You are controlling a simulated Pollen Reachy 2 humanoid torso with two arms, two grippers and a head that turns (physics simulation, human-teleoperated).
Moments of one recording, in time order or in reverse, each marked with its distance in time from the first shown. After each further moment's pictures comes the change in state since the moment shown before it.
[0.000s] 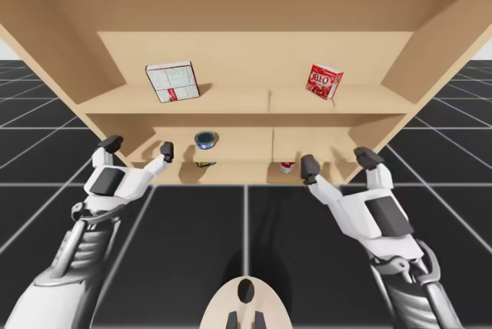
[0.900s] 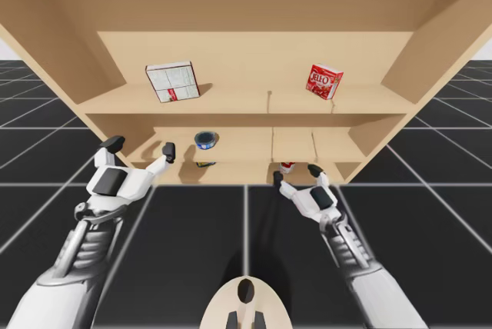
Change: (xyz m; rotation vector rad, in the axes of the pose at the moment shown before) left arm -0.002 -0.003 0.000 -0.003 0.002 -0.014; right arm -0.129 -0.012 -0.045 0.048 0.323 -0.029
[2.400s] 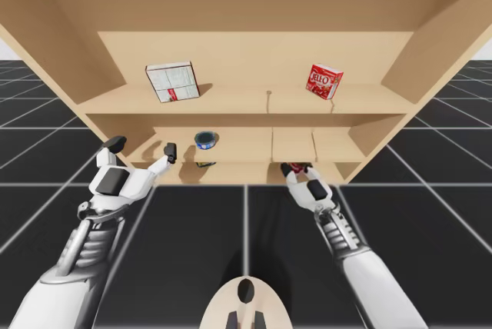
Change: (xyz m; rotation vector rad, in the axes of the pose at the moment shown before) left arm -0.002 -0.002 -0.002 0.002 0.008 -0.010; right arm -0.008 -0.009 -0.025 -0.035 0.015 0.039
